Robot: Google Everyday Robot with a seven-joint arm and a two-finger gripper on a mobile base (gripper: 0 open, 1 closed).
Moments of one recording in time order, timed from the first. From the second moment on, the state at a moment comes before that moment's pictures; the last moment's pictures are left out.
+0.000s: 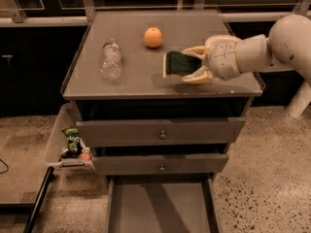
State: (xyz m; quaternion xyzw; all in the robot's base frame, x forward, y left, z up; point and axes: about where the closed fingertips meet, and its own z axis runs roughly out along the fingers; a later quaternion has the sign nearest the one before) arm 0.636 -0.114 0.871 -0.68 0.53 0.10 0.49
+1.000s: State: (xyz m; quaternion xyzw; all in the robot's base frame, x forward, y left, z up) arm 0.659 -0.118 0.896 -0.62 0.55 0.12 0.54
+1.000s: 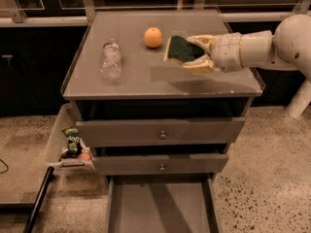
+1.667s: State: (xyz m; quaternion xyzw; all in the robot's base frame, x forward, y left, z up) arm 0.680 -0.140 0.894 -0.60 0.60 0.14 0.50
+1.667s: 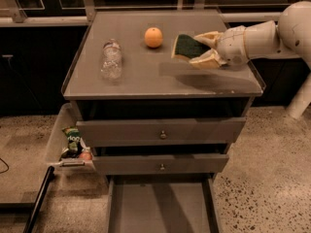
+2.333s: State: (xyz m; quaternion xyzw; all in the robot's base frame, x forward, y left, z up) arm 0.704 -0.147 0.843 -0.61 0.66 0.18 0.41
